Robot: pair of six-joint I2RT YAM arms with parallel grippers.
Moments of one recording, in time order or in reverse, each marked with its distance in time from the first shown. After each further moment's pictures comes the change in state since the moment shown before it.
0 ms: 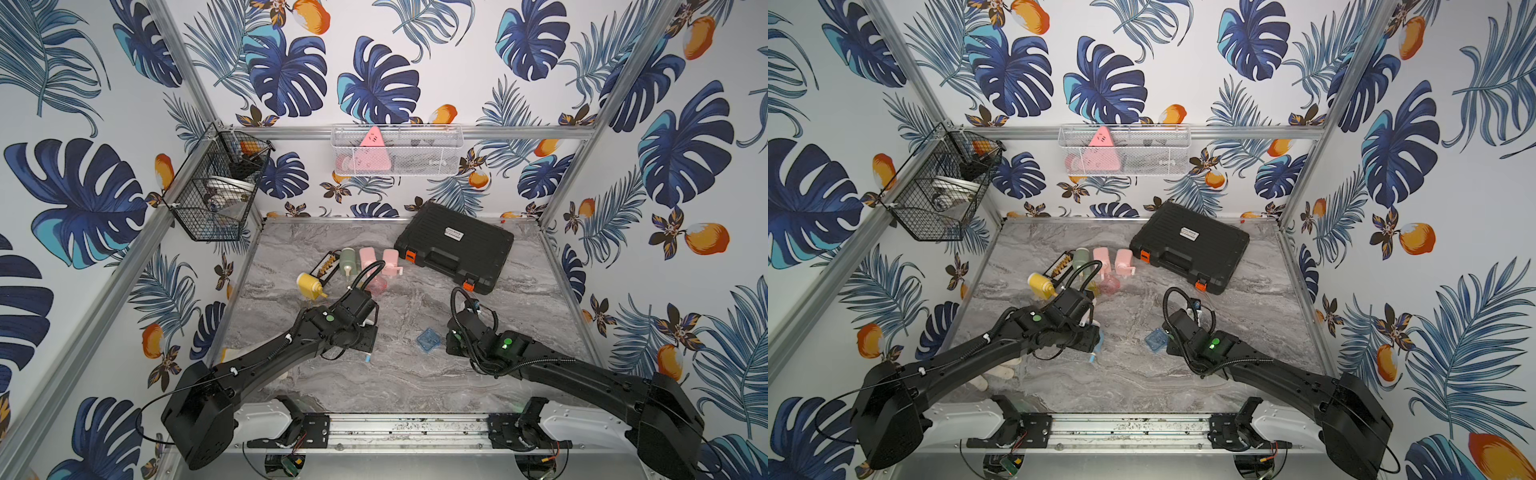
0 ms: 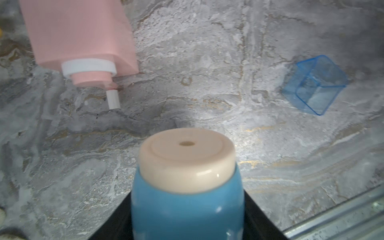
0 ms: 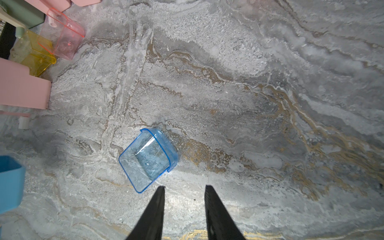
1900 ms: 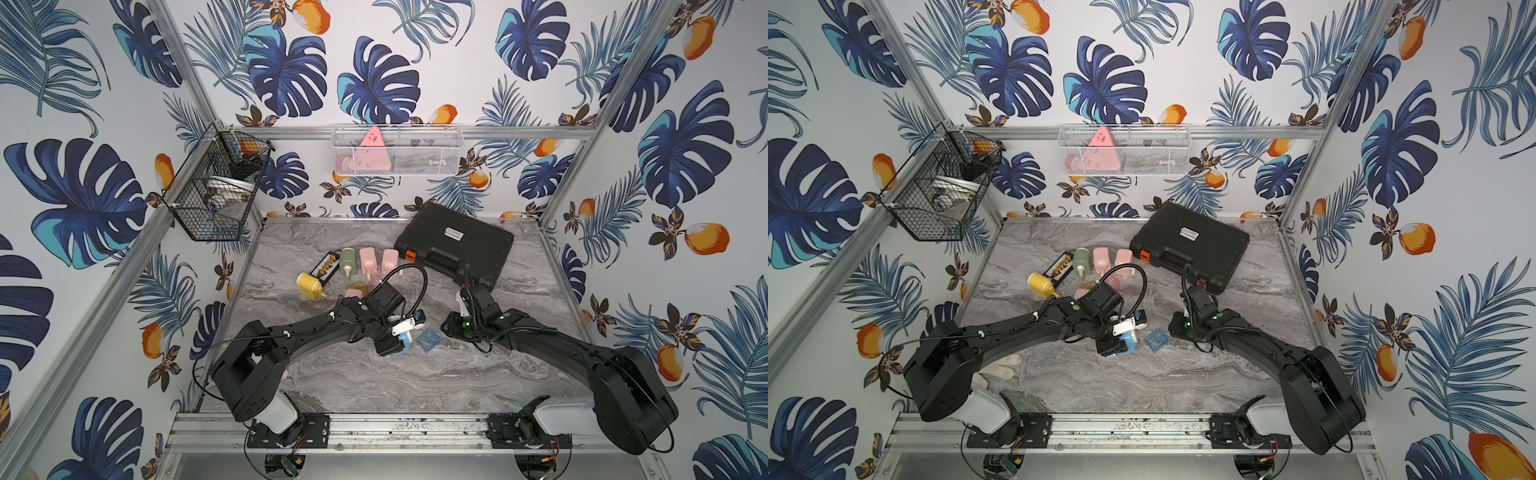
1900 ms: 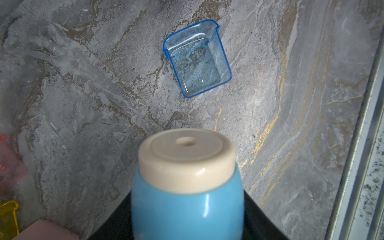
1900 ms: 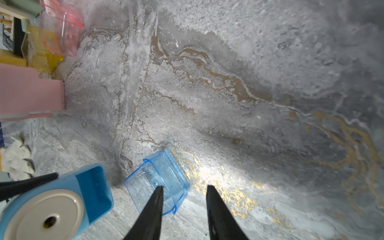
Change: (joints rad) left arm -0.064 0.335 0.142 0.168 0.229 0.862; right arm -0.316 0.233 0.070 0.147 -0.462 -0.235
